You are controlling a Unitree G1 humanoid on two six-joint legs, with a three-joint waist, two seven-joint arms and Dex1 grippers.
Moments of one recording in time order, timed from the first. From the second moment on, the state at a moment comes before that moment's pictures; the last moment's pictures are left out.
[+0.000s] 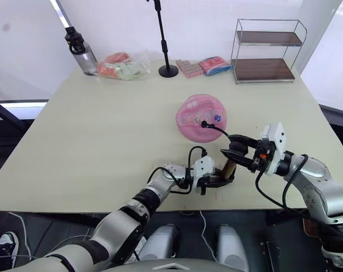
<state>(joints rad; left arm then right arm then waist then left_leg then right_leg) -0.63 0.00 -0.38 1.01 0.08 -0.37 -0.99 -0.13 -0.67 -0.07 -0.28 0.71 0.41 0.93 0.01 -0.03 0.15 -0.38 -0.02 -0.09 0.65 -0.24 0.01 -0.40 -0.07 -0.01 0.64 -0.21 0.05</state>
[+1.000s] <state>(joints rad) -0.63 0.00 -0.37 0.99 0.08 -0.38 -1.01 -0.32 -0.95 -0.32 -0.38 1.03 0.73 0.95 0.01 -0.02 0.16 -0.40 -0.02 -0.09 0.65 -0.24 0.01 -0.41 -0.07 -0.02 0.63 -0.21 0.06</state>
